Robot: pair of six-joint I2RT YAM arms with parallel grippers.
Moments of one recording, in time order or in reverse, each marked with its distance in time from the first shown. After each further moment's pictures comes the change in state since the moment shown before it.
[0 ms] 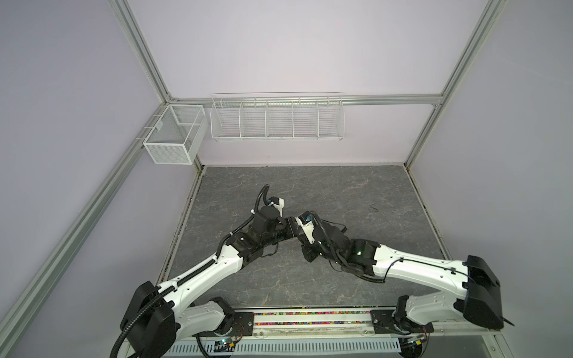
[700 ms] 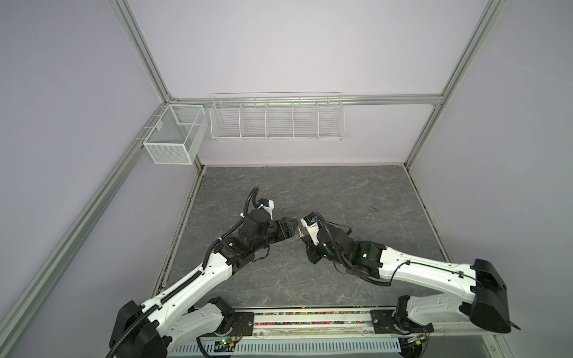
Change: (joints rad) left arm 0.024 -0.103 -0.016 -0.093 -0.045 0.010; right arm 0.000 -0.058 -0.039 -0.024 0.006 0.026
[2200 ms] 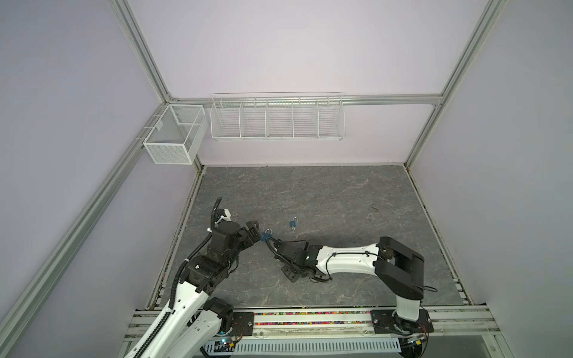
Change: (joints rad) left arm 0.235 -0.367 -0.066 -0.386 -0.333 0.104; right arm 0.085 0.602 0.247 -0.188 -0.063 0.040
